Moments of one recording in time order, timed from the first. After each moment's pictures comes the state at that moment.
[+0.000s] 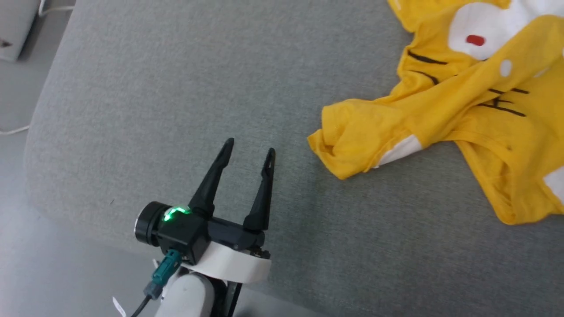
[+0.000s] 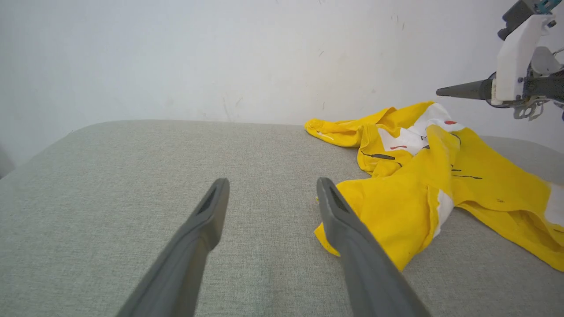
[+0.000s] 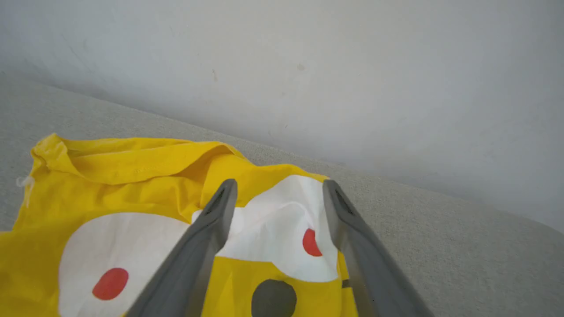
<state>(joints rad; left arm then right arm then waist) -0.14 0.05 -0.31 -0.10 -0.15 -0.01 -0.26 -0.94 -0.30 -0.19 0.52 -0.09 0.13 0.34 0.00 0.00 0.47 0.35</state>
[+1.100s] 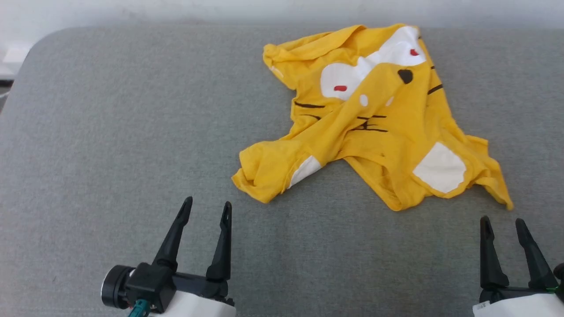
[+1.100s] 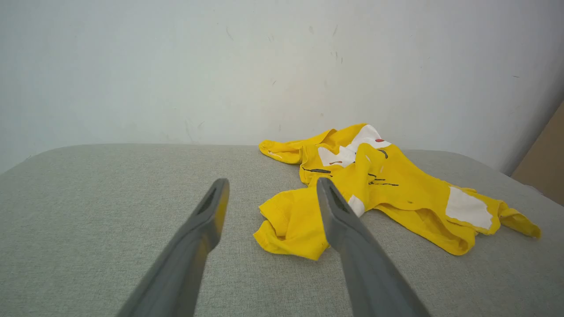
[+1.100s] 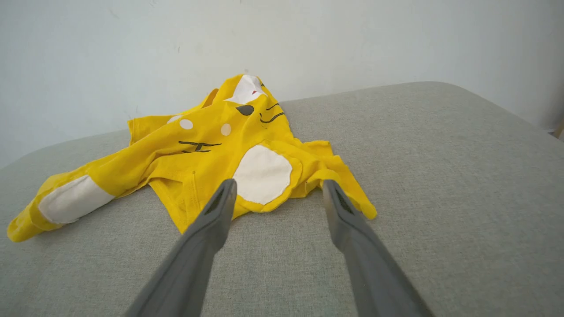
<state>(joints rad) 0.09 0.05 -0.16 -0.14 -0.11 -0.04 -0.26 0.17 -0.05 -0.16 -0.04 0.25 0.13 -0.24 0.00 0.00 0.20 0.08</state>
